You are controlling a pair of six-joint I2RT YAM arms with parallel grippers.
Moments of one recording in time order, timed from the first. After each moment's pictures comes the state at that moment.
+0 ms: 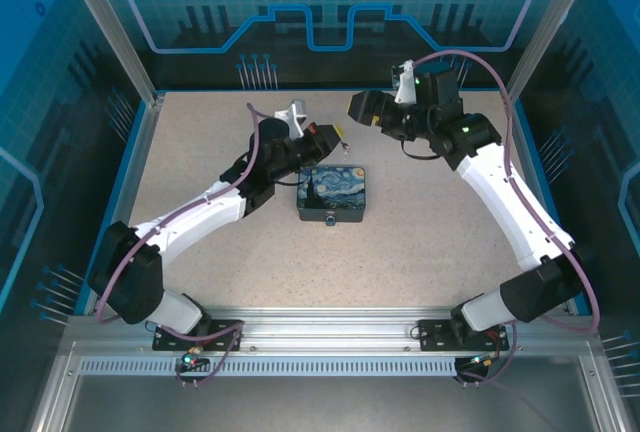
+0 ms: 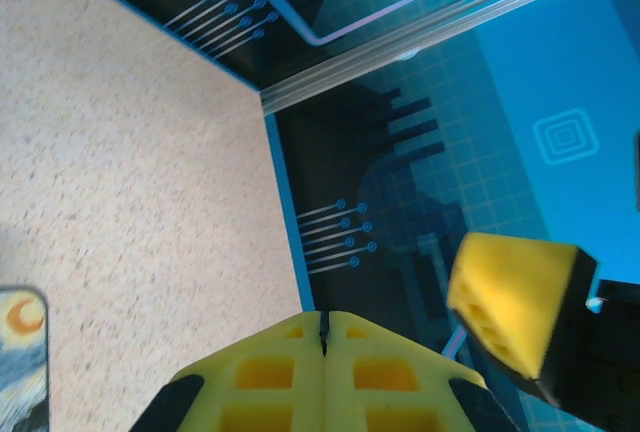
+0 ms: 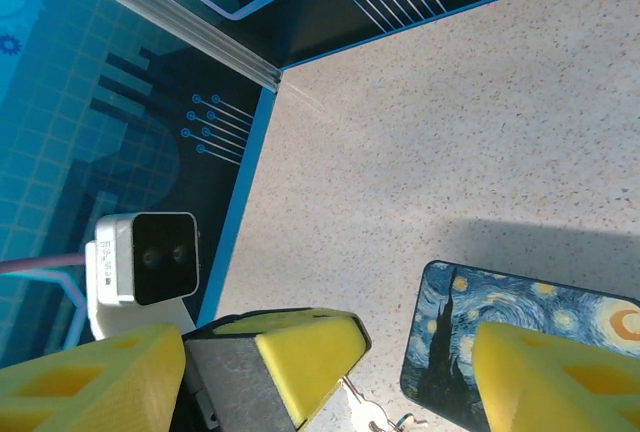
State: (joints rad) left arm -0.58 1.49 1.10 0.25 0.21 -1.08; right arm 0.40 1.48 1.62 -0.65 -0.37 0.70
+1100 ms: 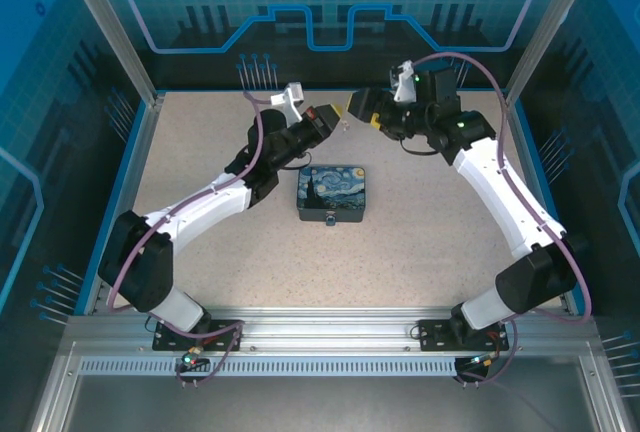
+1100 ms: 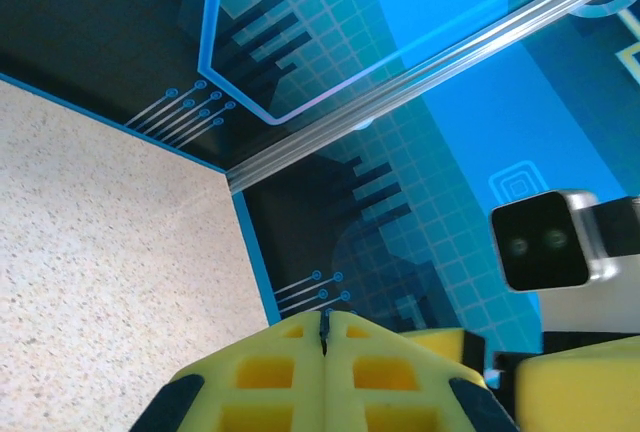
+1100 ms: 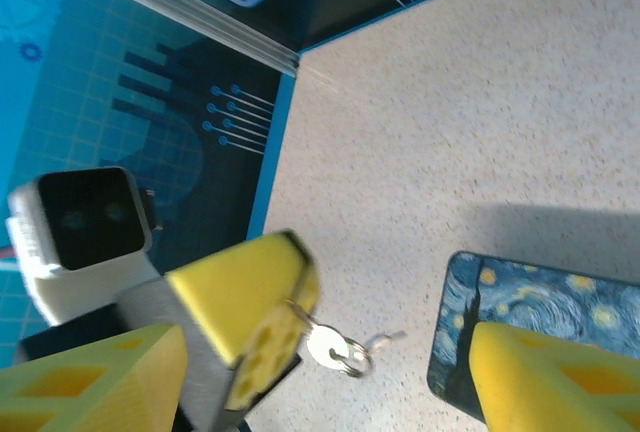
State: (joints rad) left arm -0.54 1.56 1.12 0.44 0.17 -1.03; right arm 0.36 1.51 1.55 -0.58 -0.47 0.75
